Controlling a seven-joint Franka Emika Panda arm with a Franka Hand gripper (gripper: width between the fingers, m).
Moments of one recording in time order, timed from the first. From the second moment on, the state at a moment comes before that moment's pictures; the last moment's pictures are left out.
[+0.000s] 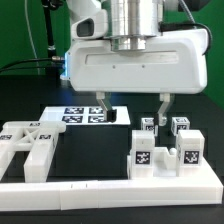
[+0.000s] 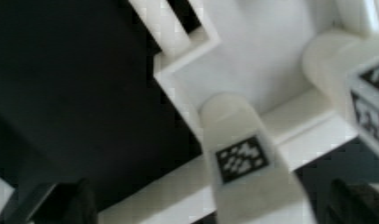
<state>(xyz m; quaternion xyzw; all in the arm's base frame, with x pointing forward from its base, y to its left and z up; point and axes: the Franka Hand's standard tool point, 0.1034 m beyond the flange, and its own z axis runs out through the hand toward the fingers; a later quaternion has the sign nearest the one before) 0.608 0.048 0.092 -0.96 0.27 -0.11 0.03</state>
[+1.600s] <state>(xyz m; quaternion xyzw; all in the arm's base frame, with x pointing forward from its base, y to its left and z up) 0.605 0.040 0.011 -0.99 0.05 -0.16 -0.01</state>
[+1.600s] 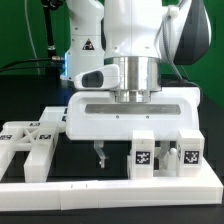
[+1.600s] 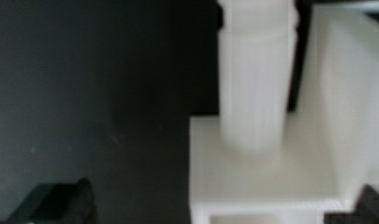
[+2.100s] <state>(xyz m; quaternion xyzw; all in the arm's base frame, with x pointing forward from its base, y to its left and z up) 0.605 0.040 0.010 -0.99 0.05 -0.16 -0.01</state>
